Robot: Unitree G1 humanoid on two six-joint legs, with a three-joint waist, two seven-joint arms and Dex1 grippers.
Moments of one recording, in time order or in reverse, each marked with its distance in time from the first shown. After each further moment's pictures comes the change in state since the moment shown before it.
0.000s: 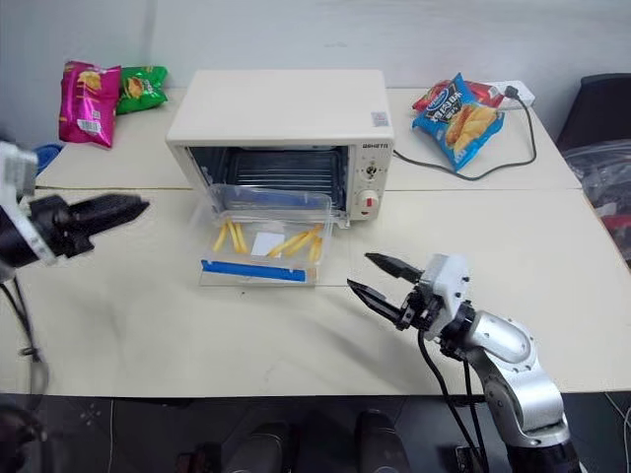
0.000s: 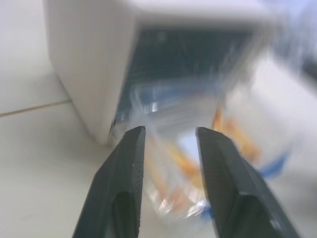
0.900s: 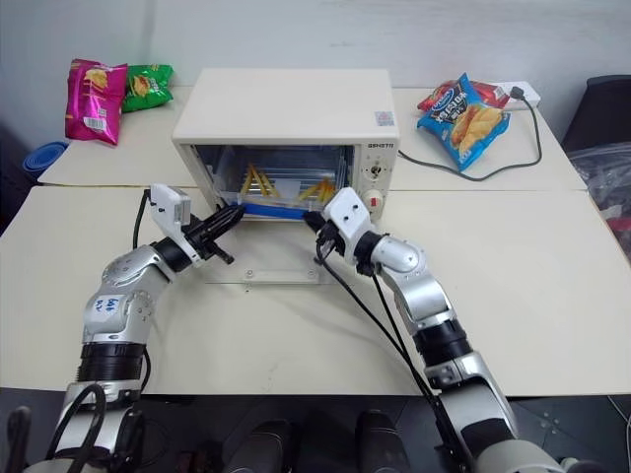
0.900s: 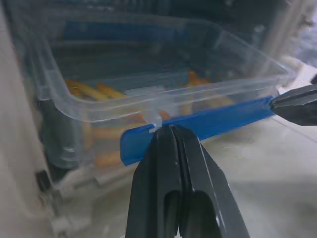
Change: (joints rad) left arm -0.253 -0.609 -0.256 0.312 0.266 -0.536 0.387; right arm -0.640 0.300 0.171 0.722 -0.378 -0.118 -0.230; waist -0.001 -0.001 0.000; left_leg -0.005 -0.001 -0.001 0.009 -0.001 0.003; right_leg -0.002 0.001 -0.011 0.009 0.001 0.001
